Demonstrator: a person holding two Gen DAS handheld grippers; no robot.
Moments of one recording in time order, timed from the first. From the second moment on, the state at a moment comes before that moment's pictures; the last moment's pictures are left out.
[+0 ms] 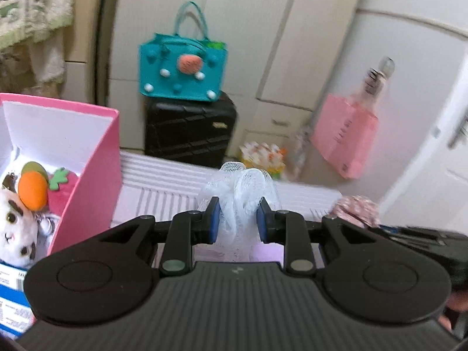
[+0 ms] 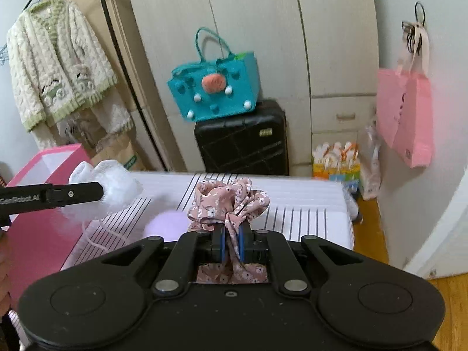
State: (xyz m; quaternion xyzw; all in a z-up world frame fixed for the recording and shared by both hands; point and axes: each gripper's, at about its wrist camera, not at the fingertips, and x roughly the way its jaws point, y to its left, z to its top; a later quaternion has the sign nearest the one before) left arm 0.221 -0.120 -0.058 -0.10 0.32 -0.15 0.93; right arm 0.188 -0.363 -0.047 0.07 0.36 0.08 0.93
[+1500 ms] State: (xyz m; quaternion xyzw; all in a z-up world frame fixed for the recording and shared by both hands) left arm 0.080 0.058 0.084 0.04 0.34 -0.26 0.91; right arm 0.123 -0.152 0.083 0.05 0.39 0.35 0.85
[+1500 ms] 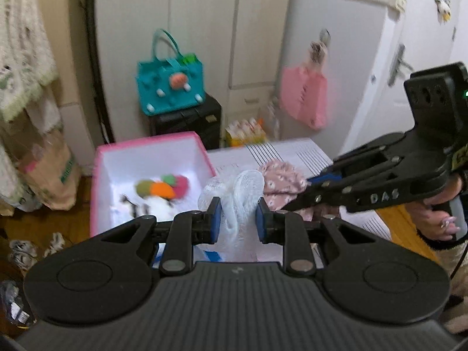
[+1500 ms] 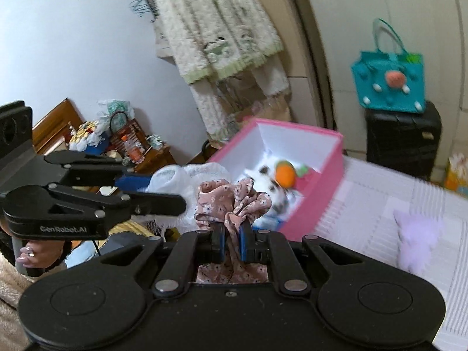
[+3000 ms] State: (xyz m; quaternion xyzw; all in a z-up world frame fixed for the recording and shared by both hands) left arm 0.176 0.104 -0.026 0.13 0.36 -0.16 0.91; right arm 0.220 -0.046 -0.012 -0.02 0.48 0.27 0.84
